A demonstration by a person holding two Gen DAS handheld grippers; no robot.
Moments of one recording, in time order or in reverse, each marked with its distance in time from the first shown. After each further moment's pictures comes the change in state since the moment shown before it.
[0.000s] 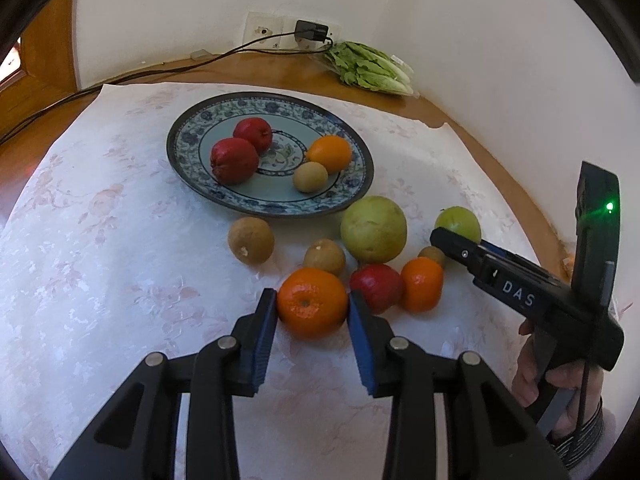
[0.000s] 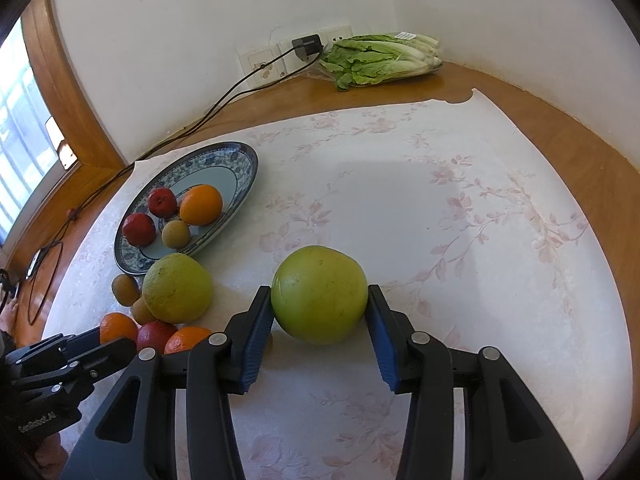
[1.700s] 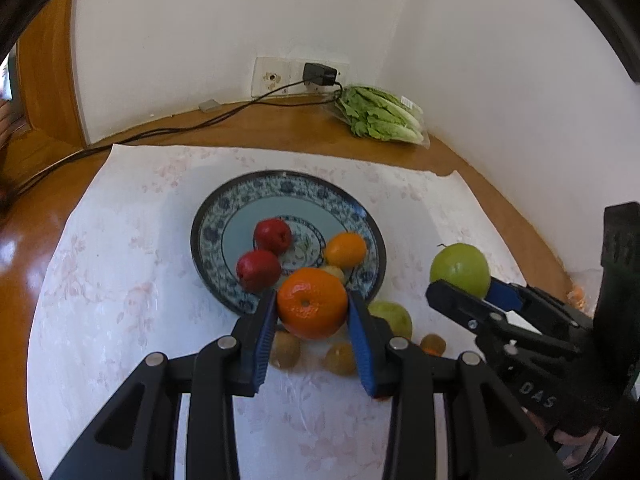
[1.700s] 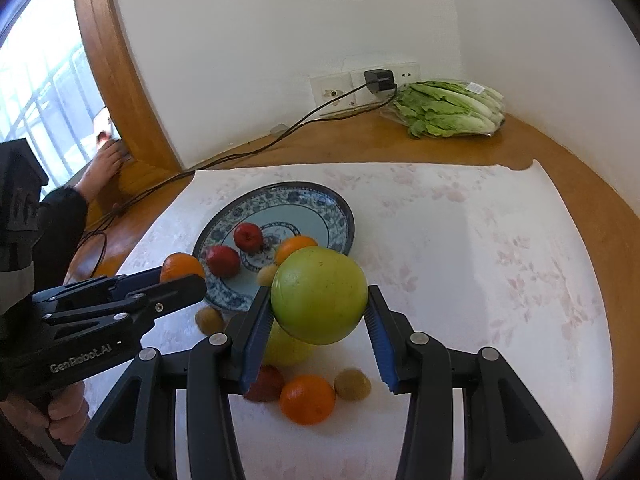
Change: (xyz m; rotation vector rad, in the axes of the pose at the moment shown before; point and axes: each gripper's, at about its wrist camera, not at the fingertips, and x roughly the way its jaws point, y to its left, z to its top) left arm -0.020 0.004 0.064 0.011 -0.086 0.042; right arm -0.024 0.060 0.036 -0.139 -0.047 0.110
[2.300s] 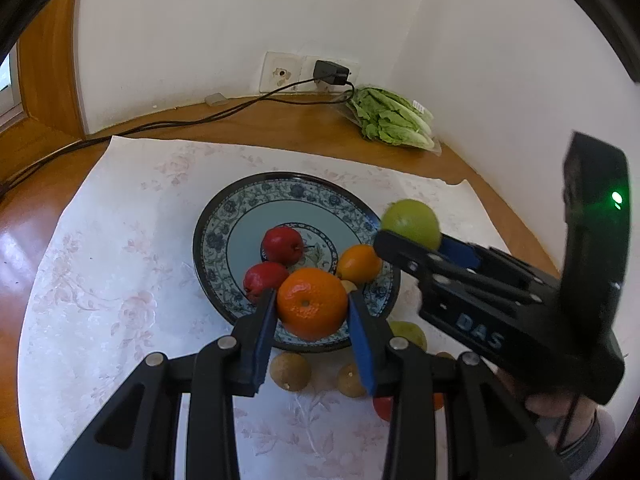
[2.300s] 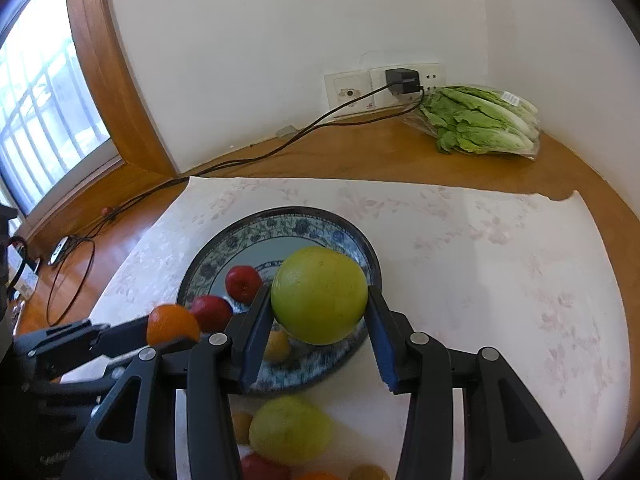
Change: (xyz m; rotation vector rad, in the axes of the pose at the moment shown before) left arm 0.017 0.013 0.007 -0.039 0.011 -0.011; right arm 0.059 0.015 0.039 -0.042 0.017 0.014
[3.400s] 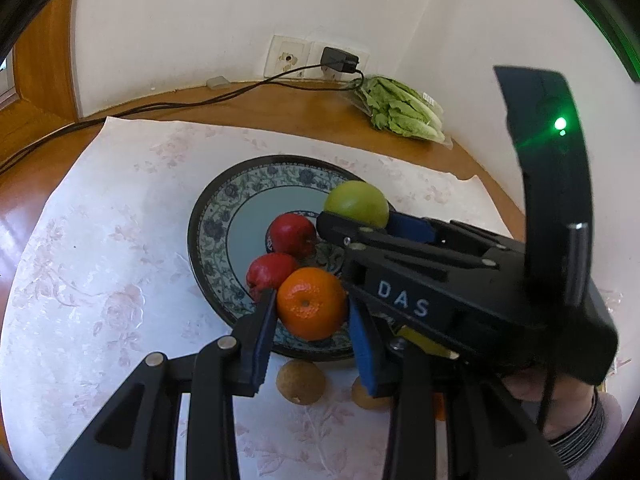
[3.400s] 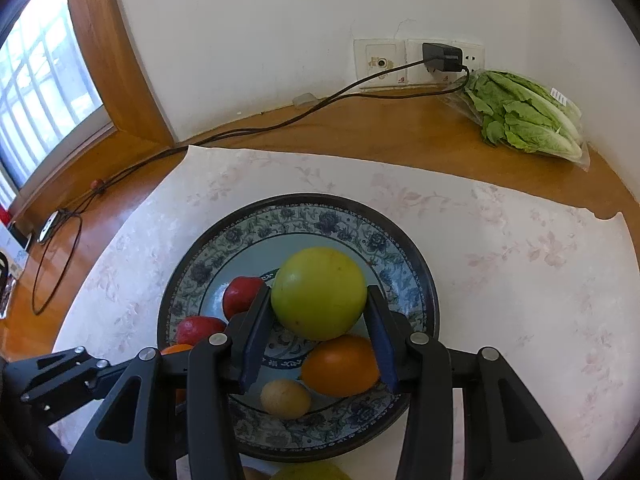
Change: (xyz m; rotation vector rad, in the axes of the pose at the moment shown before) left arm 0.022 0.011 -0.003 -0.023 0.025 -0.008; right arm 0.053 0.018 0.015 -0.067 0.099 0.017
